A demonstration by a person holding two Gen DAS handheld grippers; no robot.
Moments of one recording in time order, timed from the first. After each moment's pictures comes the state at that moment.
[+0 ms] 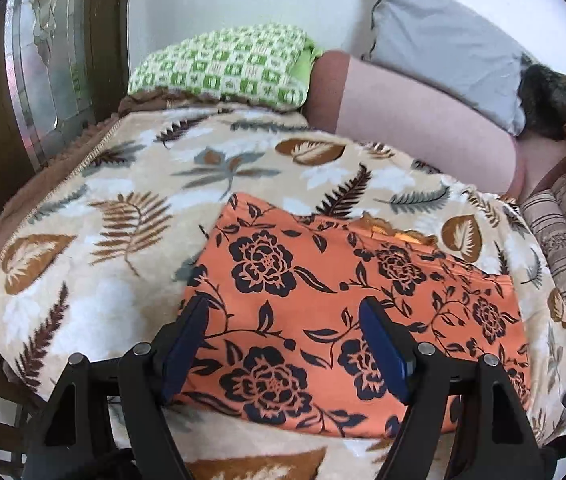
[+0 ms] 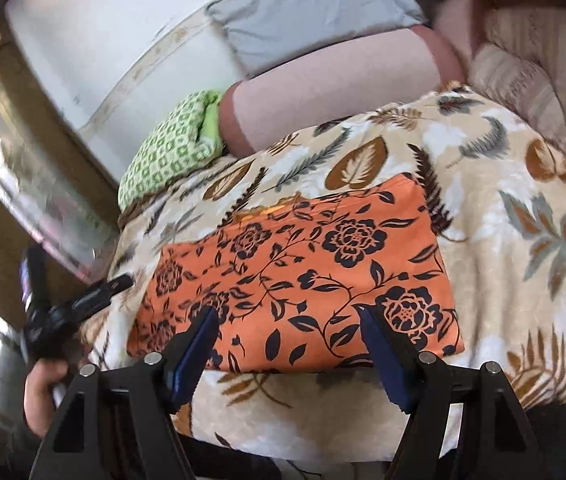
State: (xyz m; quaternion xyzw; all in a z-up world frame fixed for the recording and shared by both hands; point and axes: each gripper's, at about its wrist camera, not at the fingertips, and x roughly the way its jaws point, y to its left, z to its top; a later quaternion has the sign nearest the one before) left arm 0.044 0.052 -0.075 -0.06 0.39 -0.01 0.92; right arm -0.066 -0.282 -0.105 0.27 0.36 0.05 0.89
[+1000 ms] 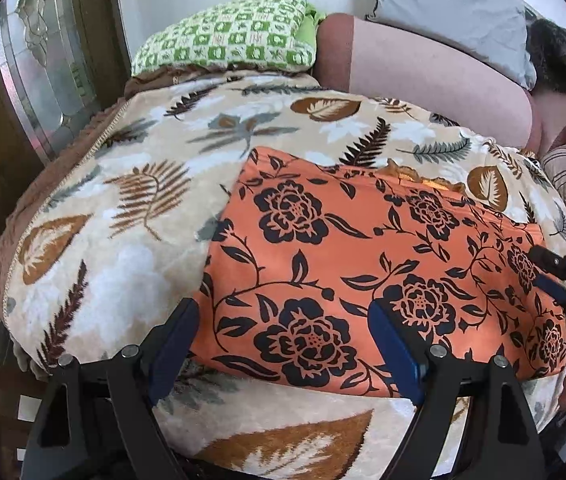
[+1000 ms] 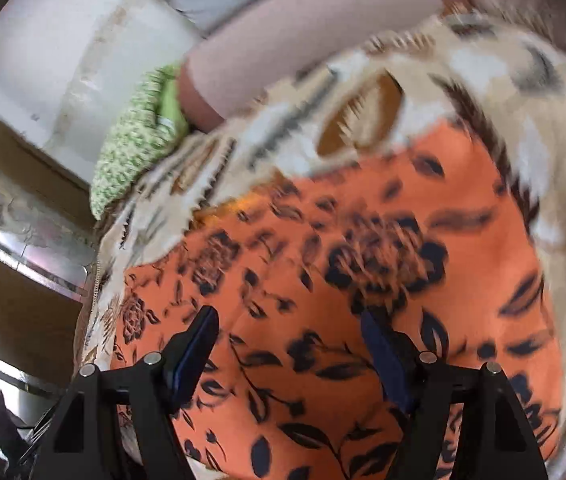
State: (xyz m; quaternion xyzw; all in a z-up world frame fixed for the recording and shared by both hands) left arm 0.043 0.056 -0.109 -0.01 0.45 0.01 0.89; right arm 0.075 -0.282 -0.177 0.28 0.42 0.04 0.86
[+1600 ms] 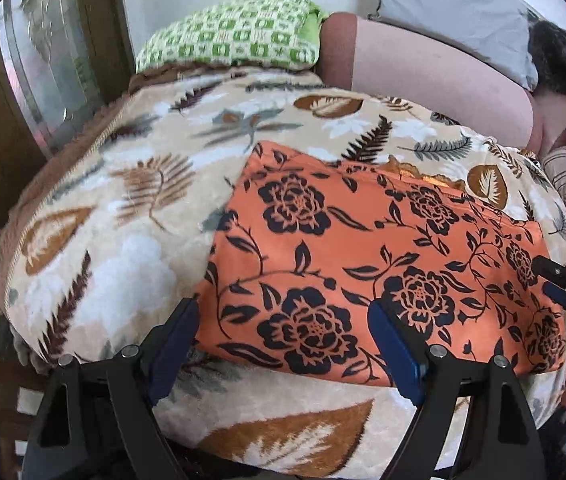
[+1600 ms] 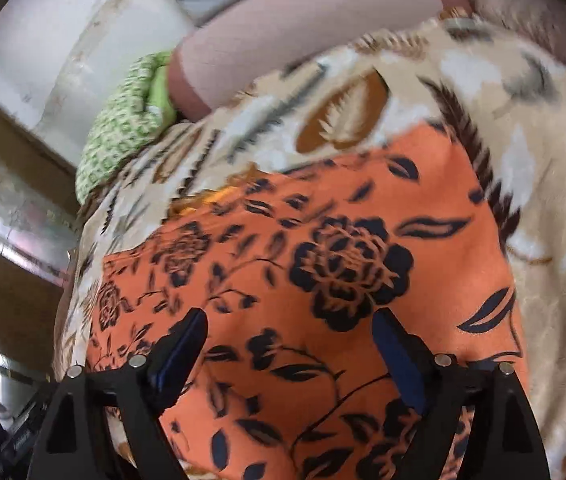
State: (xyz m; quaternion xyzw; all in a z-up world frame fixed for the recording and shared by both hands) left arm 0.034 0.060 -0.108 -0.02 0.46 0.01 0.89; right arm 0.062 -0.288 -0.168 0.23 0.44 0.03 0.87
